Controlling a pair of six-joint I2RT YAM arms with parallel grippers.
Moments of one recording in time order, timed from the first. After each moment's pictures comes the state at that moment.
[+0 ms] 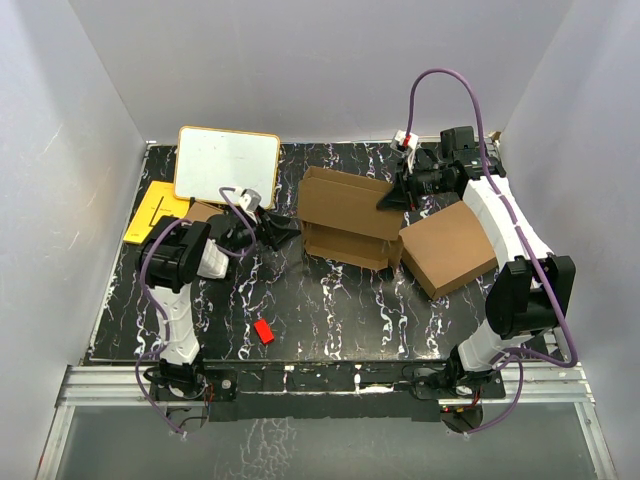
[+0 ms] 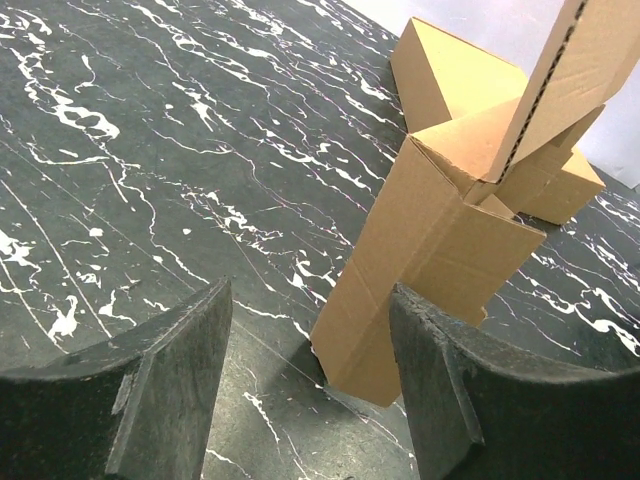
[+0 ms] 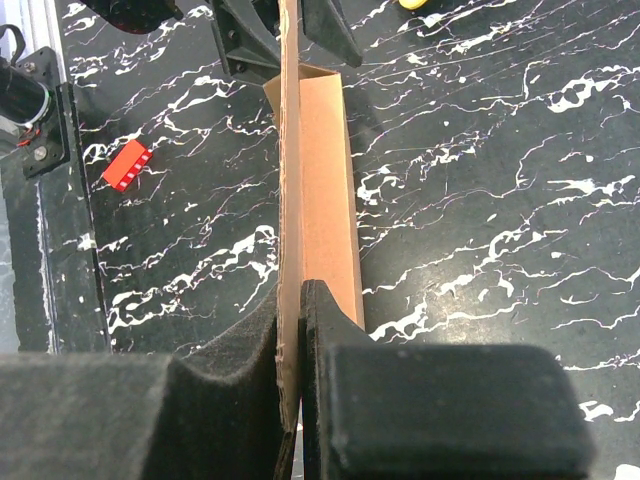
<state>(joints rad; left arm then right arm) -0.22 2.05 0.66 1.44 0.85 -0.40 0.09 1.60 1.48 -0.80 -1.06 -0.59</state>
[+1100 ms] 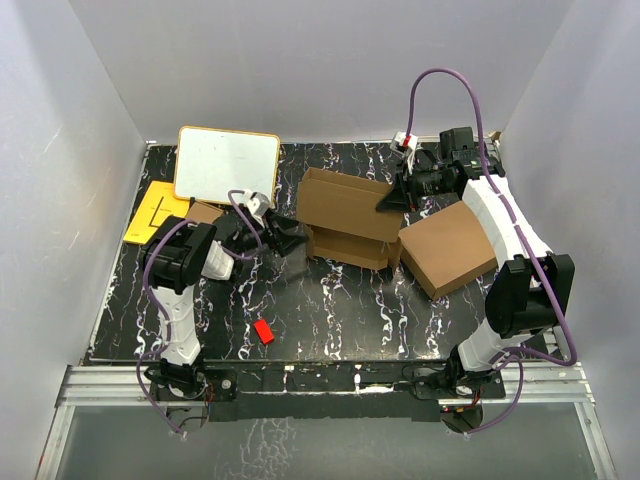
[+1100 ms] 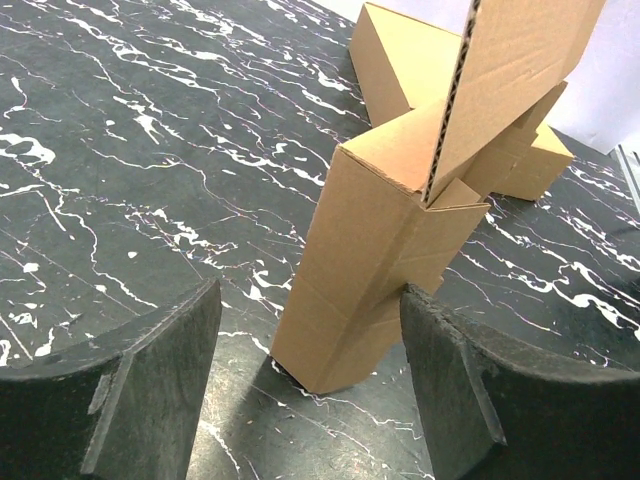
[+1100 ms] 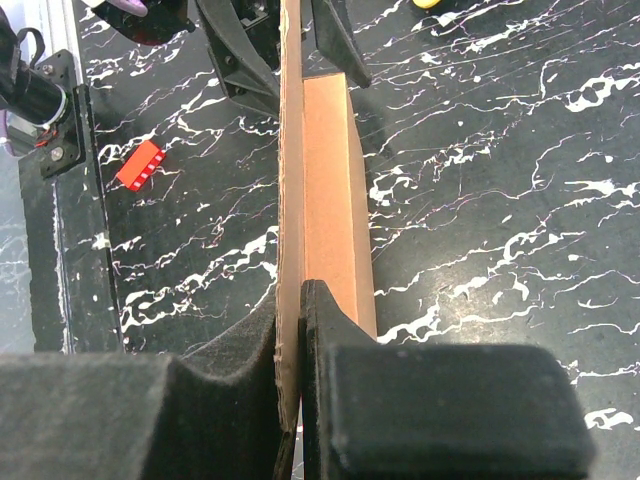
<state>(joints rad) -0.27 2.05 0.66 1.47 0.89 -0.37 0.09 1.61 1.48 -0.81 -1.08 -0.59</state>
